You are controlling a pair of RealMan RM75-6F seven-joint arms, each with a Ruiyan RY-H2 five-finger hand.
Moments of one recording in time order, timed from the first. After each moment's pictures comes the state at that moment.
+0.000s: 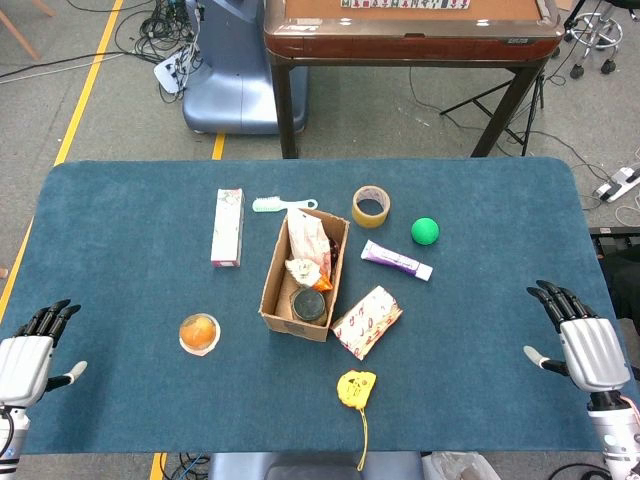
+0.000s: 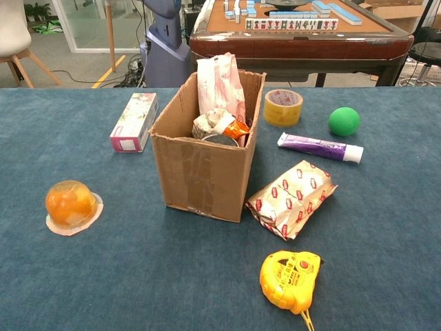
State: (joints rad) left arm -0.11 -1.15 -0.05 -1.58 1.47 1.46 0.13; right arm 0.10 -1.14 0.05 -1.56 -1.57 1.49 0.02
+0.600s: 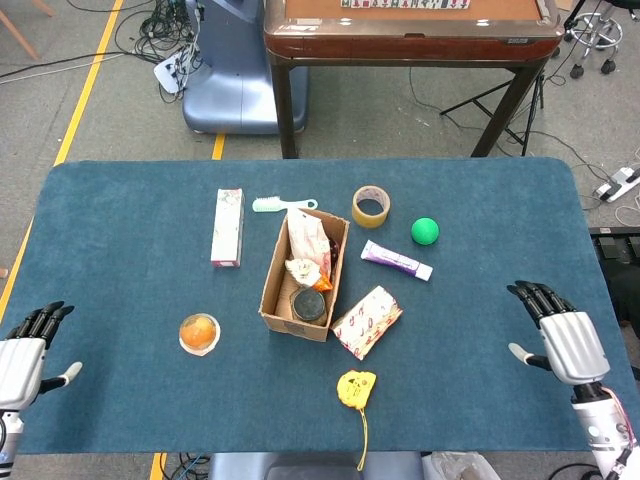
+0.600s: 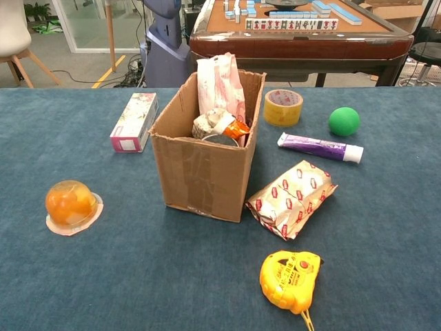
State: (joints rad) left arm -0.10 -1.14 -0.05 -1.58 1.47 1.48 0.11; right arm 0.15 -1.15 0.05 -1.55 -1.59 1.44 -0.01
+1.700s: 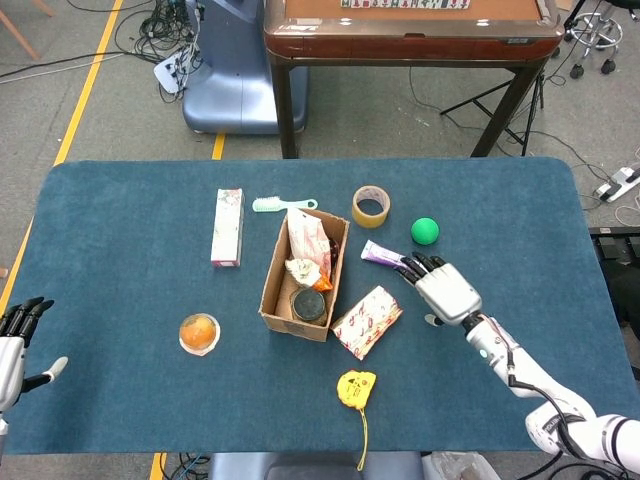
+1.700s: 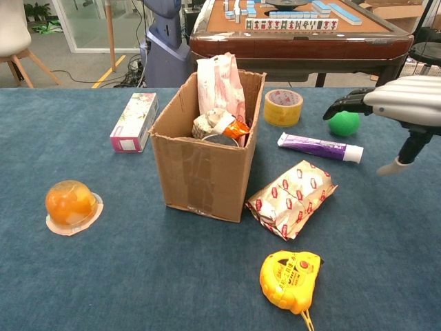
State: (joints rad) left arm -0.07 -1.12 -0.07 -1.59 1.46 1.54 0.09; right arm 0.60 -1.27 0.14 -1.55 -1.42 0.85 -0.33
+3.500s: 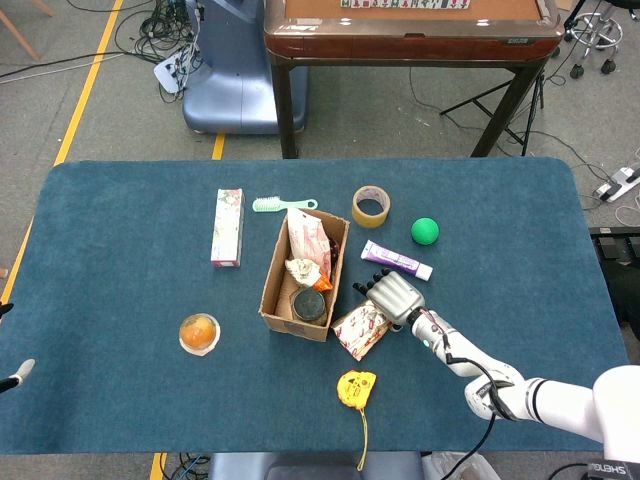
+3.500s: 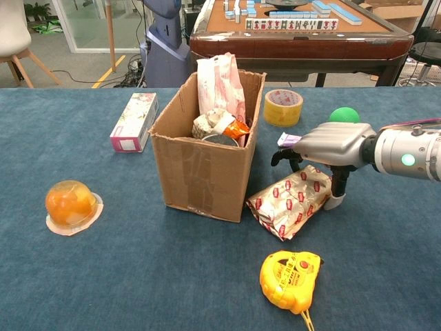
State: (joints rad) left arm -0.03 -1.05 -0.10 -1.67 1.36 1.56 0.14; right arm 0.85 -1.50 0.06 -1.35 -1.21 0.66 -0.47
